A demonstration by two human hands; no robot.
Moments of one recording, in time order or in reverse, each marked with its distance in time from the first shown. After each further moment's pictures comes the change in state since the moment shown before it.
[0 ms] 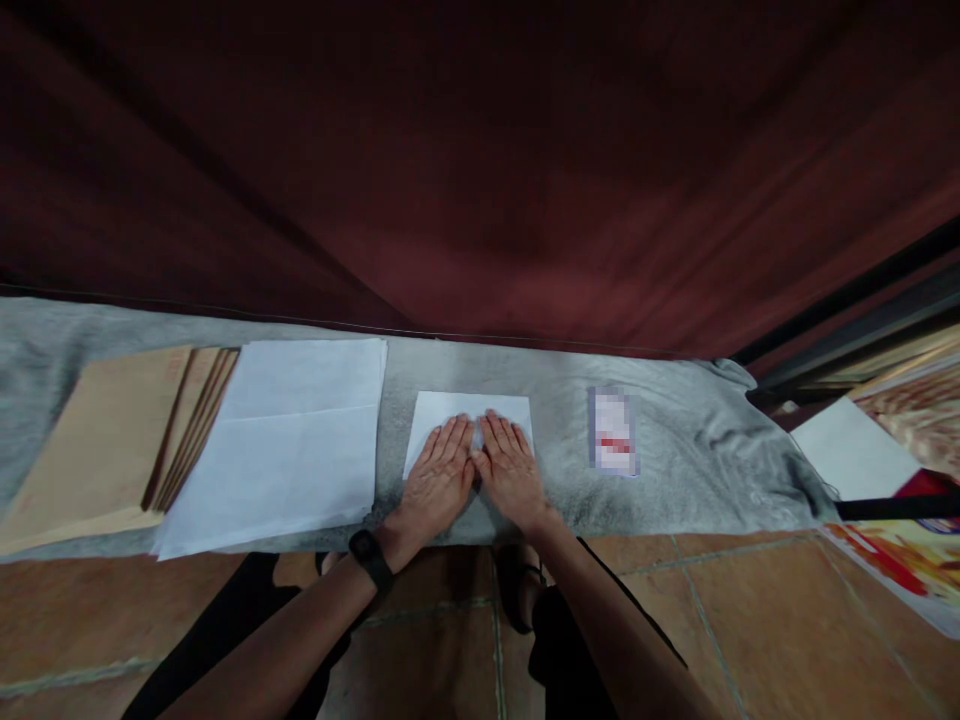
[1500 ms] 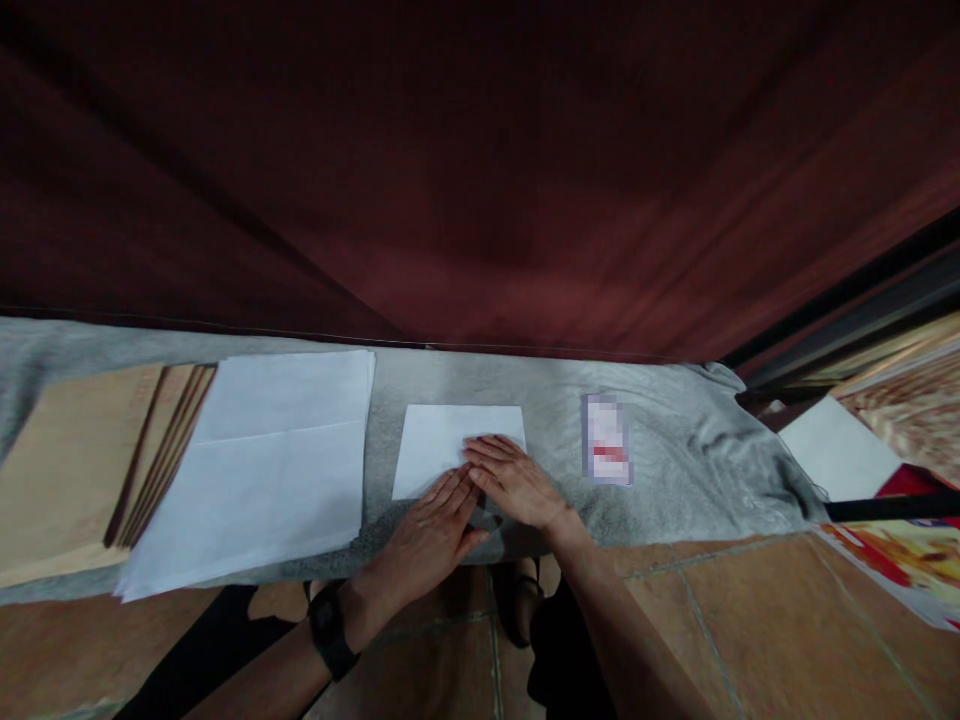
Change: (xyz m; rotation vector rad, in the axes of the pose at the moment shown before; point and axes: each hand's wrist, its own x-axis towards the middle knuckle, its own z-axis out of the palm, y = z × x) left_hand -0.033 0.004 -0.008 -0.070 -0.050 0.301; right_hand 0.018 0.028 -0.039 0.225 -0.230 -0.243
